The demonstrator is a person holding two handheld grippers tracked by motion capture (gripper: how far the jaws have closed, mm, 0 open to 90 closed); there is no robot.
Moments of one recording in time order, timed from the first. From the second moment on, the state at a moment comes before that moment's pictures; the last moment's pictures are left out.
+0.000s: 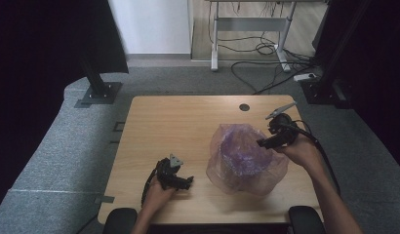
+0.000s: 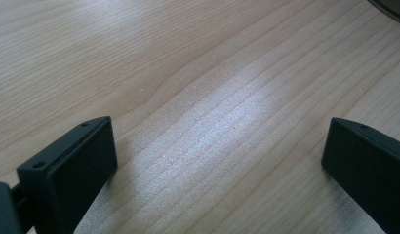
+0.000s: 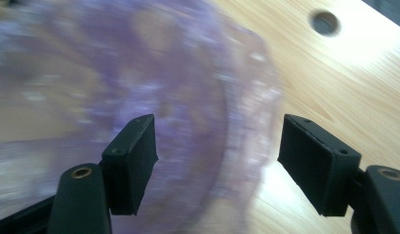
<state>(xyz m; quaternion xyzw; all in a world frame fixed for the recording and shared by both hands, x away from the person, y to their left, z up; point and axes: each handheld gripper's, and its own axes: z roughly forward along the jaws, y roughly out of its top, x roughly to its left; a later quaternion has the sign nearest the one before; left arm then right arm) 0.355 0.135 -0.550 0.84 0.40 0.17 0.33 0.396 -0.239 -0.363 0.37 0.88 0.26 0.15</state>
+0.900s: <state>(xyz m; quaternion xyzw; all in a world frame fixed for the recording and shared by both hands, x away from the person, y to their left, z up) 0.355 0.135 -0.550 0.84 0.40 0.17 0.33 0.396 -0.159 -0.387 0.28 0.93 0.23 0.06</state>
